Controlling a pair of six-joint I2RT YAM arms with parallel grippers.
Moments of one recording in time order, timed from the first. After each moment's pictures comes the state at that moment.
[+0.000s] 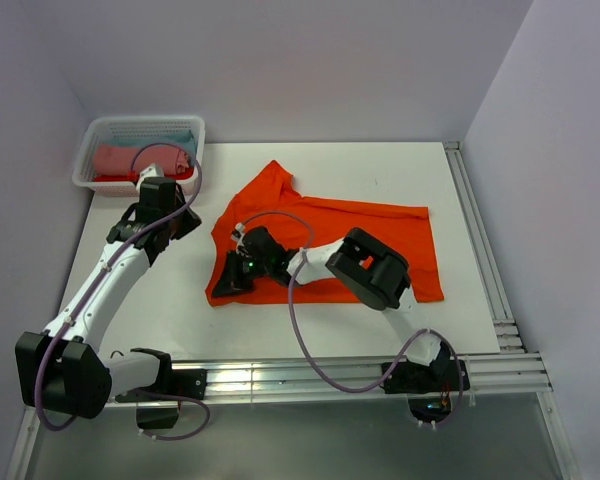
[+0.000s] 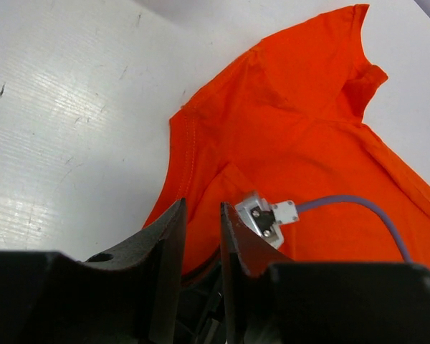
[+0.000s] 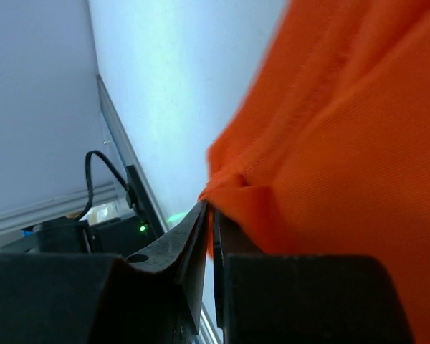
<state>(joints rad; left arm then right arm) -0.22 1.20 1.00 -0.48 -0.17 -0.72 0.94 2.23 1.27 0.41 -0.53 1.06</state>
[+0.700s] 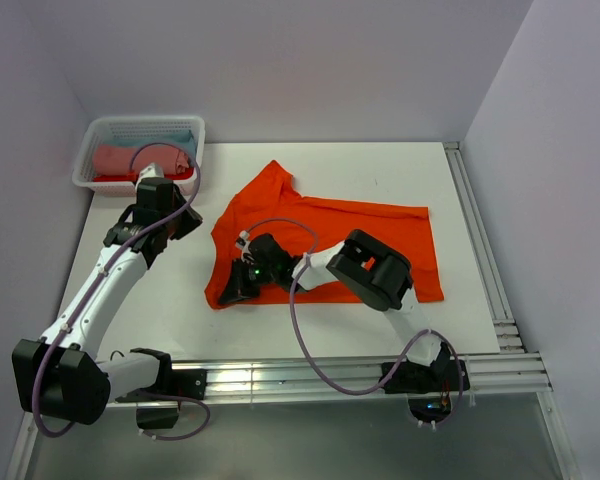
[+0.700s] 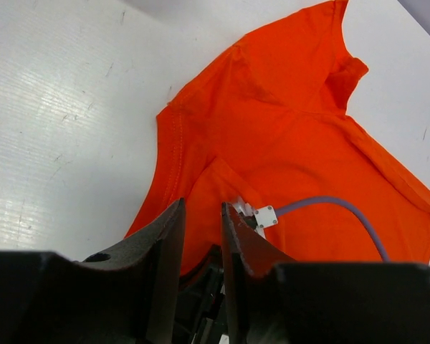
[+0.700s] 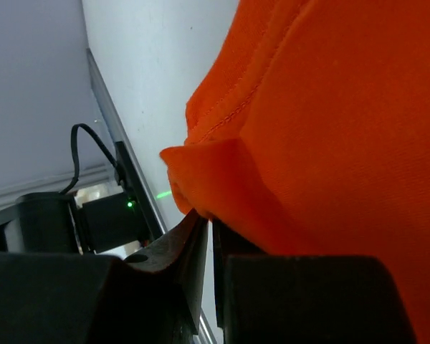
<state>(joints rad) -0.22 1.18 1.00 -0.48 -0.13 -0.72 0.95 2.19 1.17 0.46 -0.54 1.02</state>
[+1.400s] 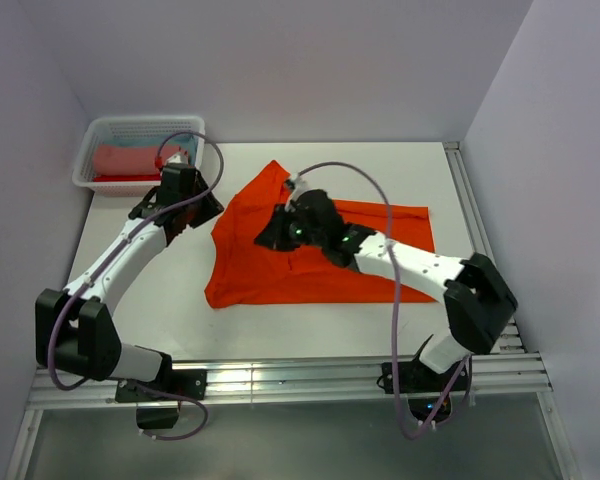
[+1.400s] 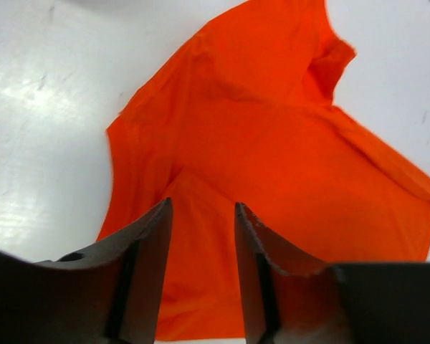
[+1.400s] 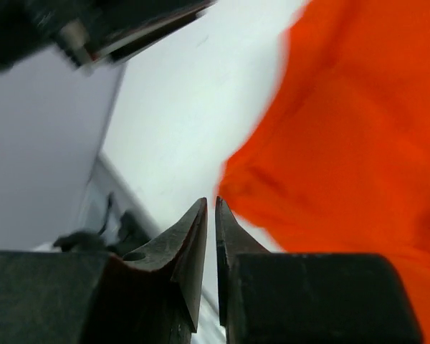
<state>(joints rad) -0.28 1.37 1.09 -0.43 -0.10 -0.72 0.84 1.58 1.08 0.08 -0.22 0.77</state>
